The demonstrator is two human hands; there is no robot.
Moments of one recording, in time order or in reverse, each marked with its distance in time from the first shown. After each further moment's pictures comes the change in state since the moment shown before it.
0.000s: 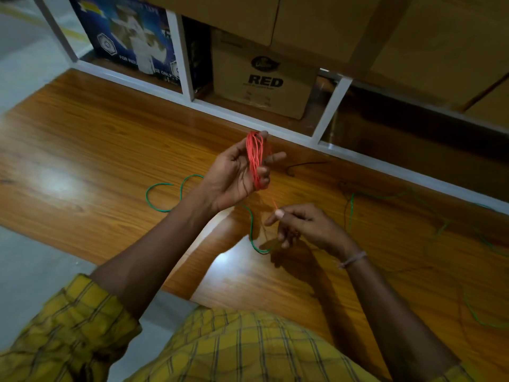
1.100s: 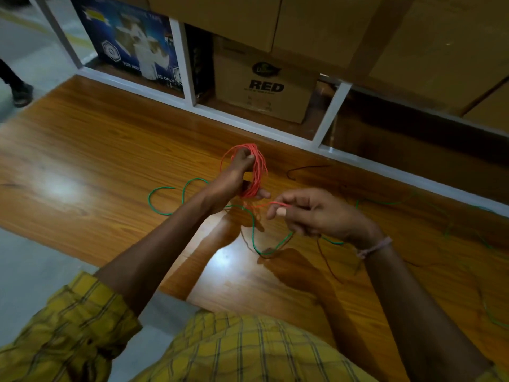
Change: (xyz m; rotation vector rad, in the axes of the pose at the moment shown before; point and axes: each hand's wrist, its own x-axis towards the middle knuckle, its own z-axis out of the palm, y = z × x) left_hand -0.005 -0.004 -0.007 0.817 0.282 0.077; right_hand -0.016 -0.069 -0.021 -0.113 -0.190 -0.115
